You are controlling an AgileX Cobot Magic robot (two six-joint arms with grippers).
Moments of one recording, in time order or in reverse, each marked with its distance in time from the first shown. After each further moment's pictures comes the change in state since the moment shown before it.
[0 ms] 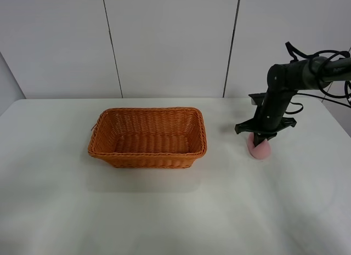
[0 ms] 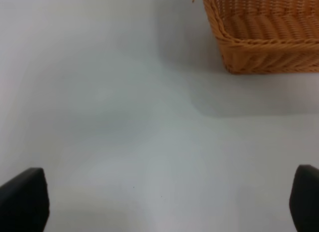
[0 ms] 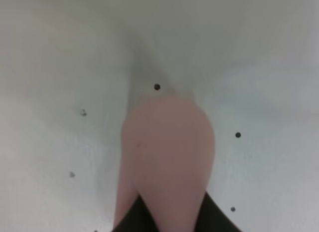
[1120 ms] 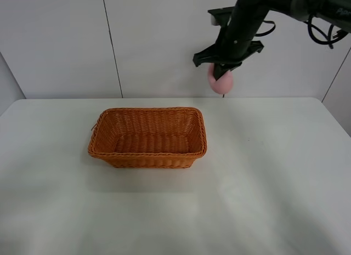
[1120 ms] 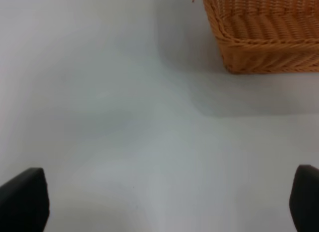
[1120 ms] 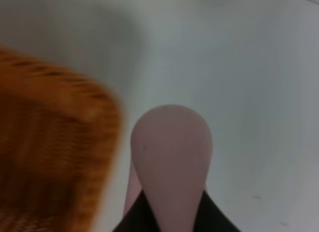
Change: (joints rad) left arm 0.000 0.000 0.000 0.000 0.000 0.000; right arm 0.307 -0.103 -0.534 0.000 0.293 -0.011
